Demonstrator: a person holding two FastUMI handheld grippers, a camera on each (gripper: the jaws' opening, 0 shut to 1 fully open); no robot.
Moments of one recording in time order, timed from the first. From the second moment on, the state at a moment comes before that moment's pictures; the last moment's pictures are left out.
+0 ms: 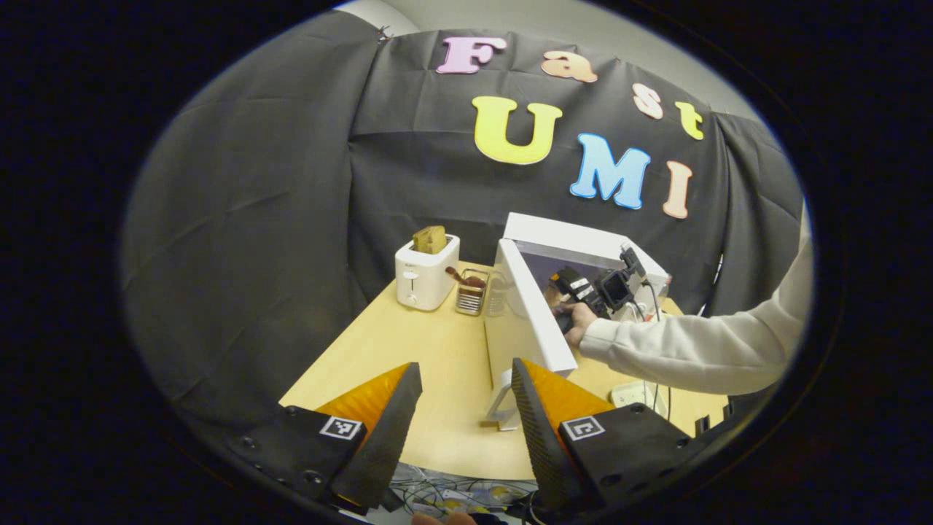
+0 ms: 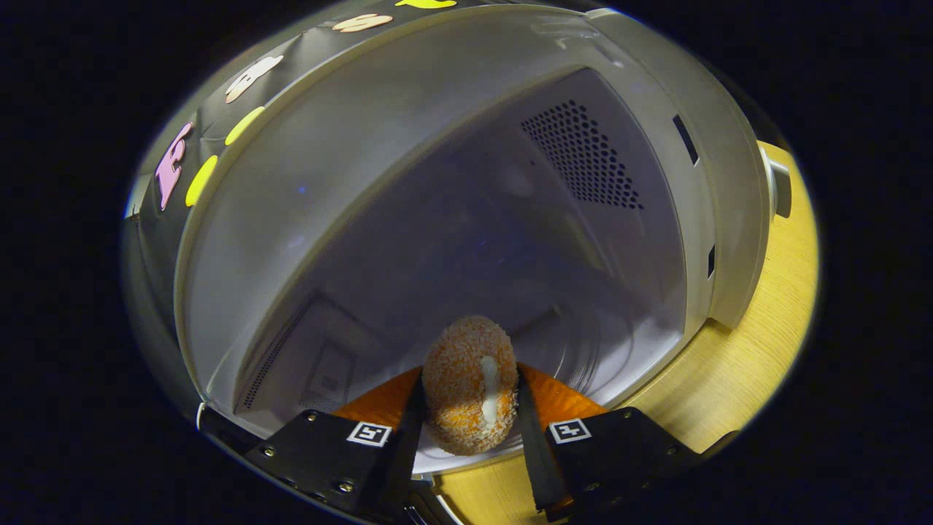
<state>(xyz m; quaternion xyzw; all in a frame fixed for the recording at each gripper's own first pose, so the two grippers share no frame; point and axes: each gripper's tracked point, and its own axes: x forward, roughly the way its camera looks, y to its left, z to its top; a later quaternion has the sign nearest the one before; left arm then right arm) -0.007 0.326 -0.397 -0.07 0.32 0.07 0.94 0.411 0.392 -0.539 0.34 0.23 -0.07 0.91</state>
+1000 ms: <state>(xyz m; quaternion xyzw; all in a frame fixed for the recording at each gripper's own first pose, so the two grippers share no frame) -0.012 0.318 -0.381 -0.07 0.30 0.08 0.95 0.364 0.386 -0.493 0.28 0.25 0.00 0.92</state>
